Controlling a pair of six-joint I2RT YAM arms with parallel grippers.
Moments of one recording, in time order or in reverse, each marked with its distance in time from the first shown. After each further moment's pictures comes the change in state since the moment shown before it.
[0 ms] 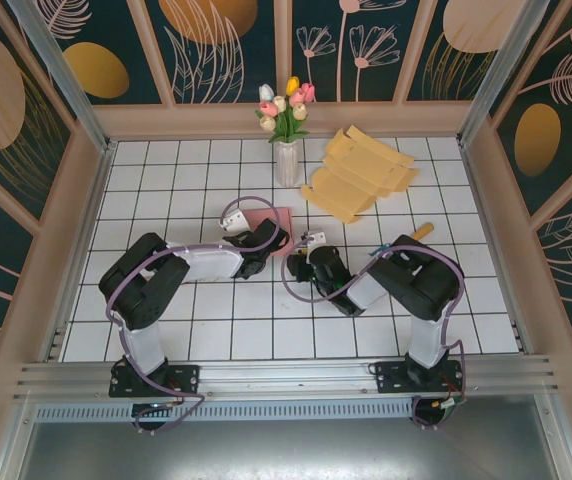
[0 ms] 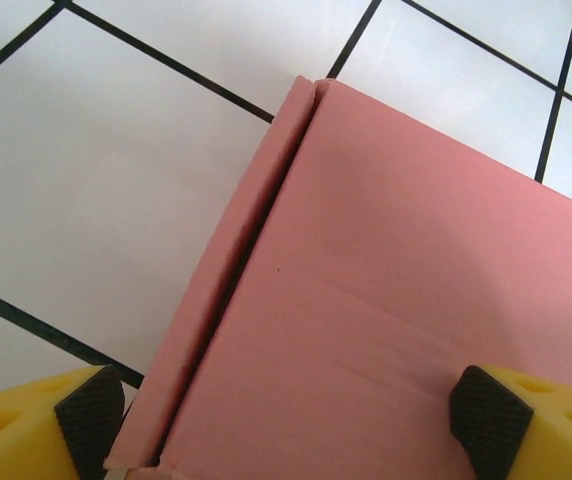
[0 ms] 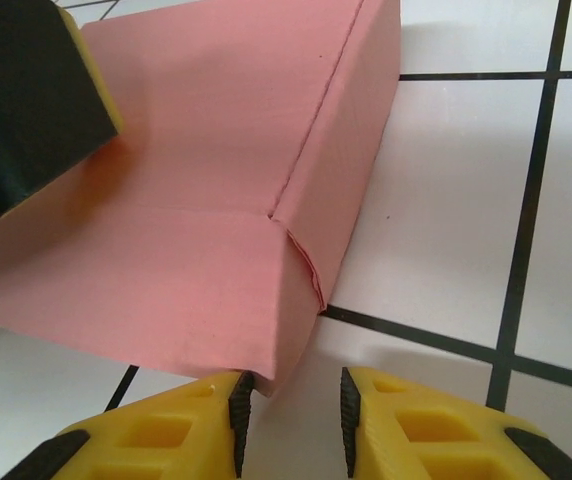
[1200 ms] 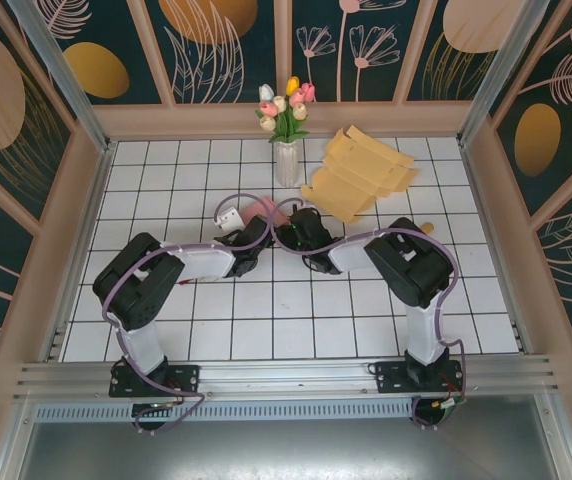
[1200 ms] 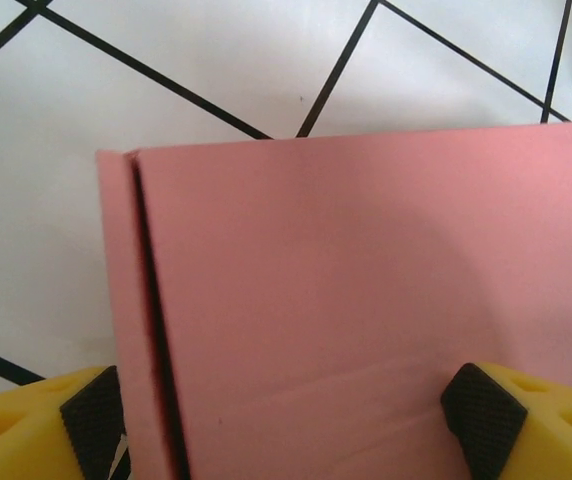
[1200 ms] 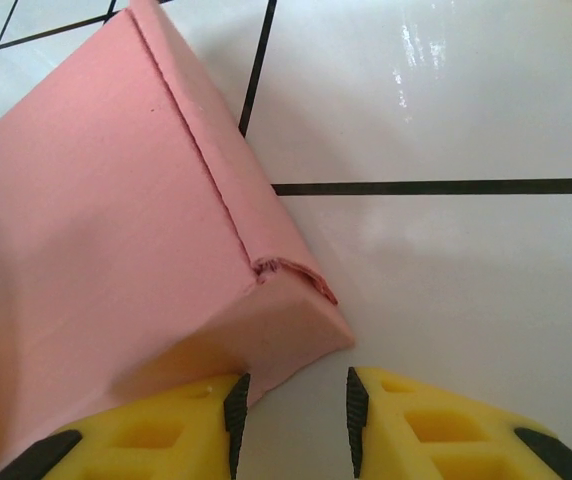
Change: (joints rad) left arm 0.043 -0.041 -0.056 0.112 0.091 0.061; right arm -0.085 0.103 0.407 -0.473 -0.069 0.169
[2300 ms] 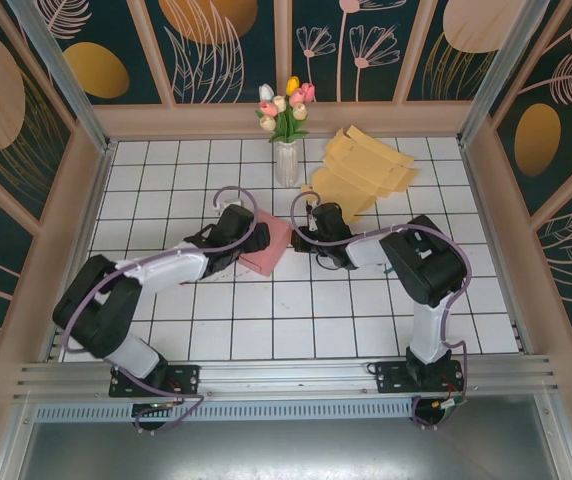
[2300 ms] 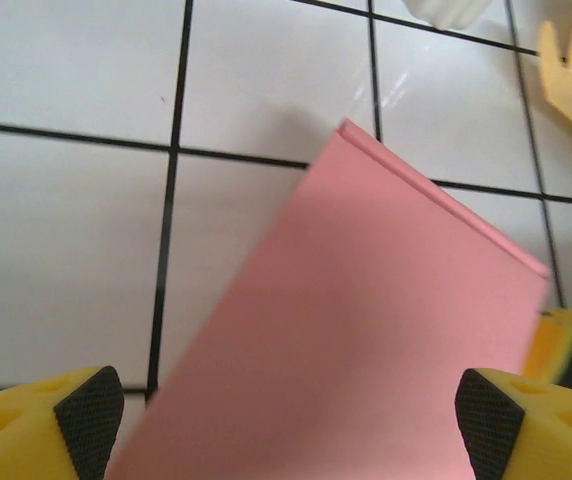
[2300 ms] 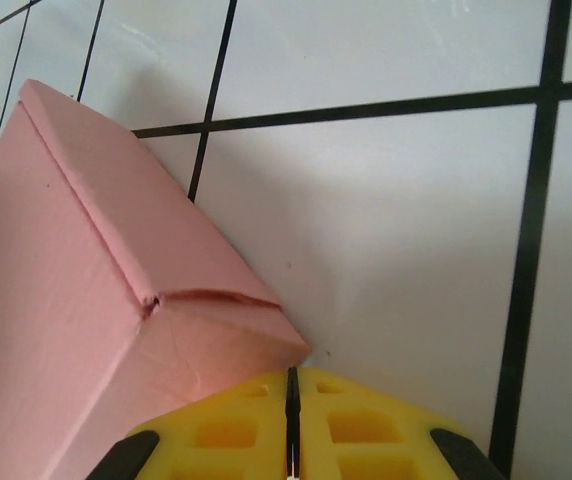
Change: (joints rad) left arm 0.101 -0.213 -0.056 -0.013 0.325 0.462; right arm -0.135 -0.048 -0.068 -0.018 -0.312 0.010
